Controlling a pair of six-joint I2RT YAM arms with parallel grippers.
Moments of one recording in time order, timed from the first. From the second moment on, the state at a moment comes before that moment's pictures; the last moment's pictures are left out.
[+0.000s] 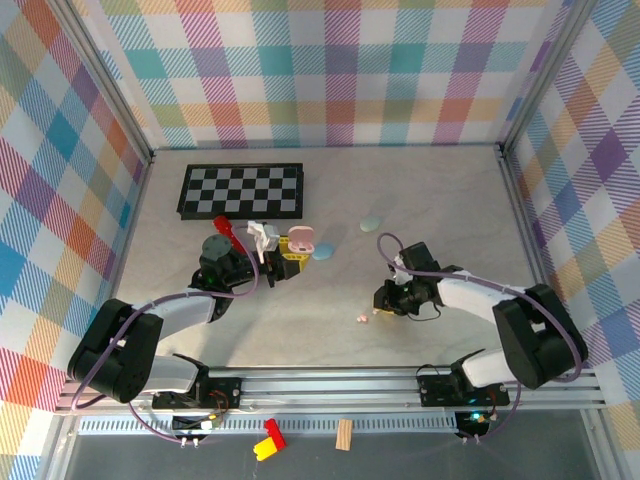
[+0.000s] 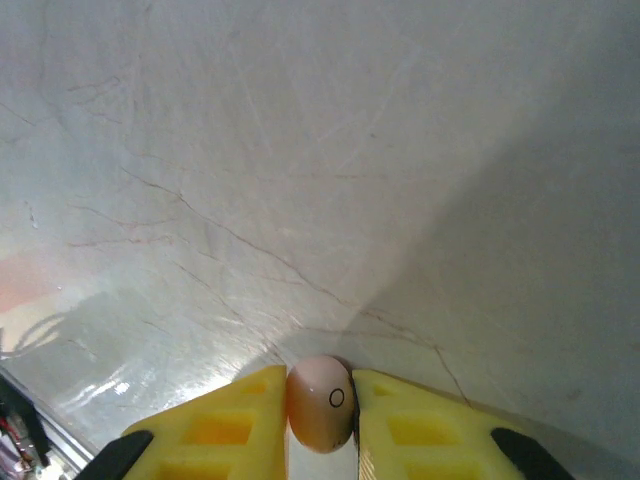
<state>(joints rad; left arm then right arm) -0.37 1.34 0.42 0.88 0.85 -0.16 0.44 1.38 0.55 -0.36 -0.46 0.59</state>
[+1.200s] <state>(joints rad) -0.44 1.32 0.43 0.75 0.99 0.00 0.77 1.26 1.01 -0.36 -0.42 0.11</state>
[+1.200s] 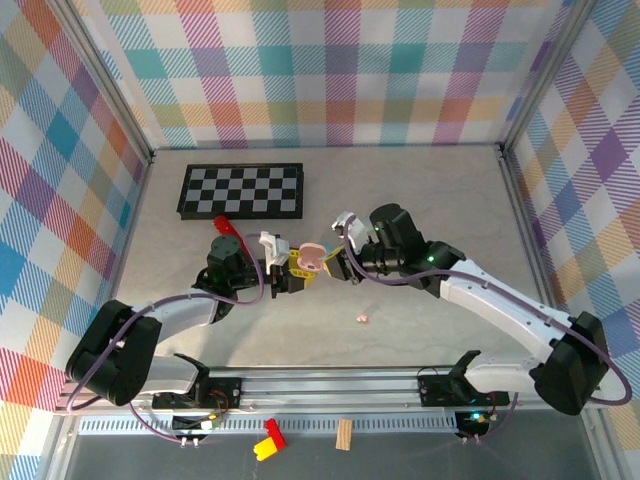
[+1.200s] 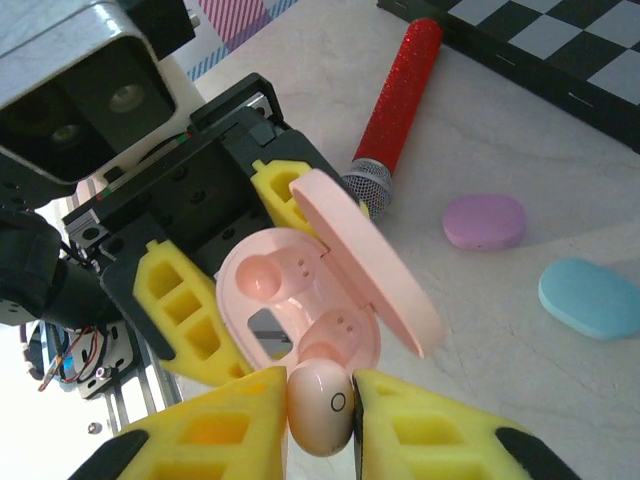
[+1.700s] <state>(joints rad) -0.44 1.31 0.43 0.73 0.98 0.00 0.78 1.32 1.01 -0.31 -0.43 0.10</state>
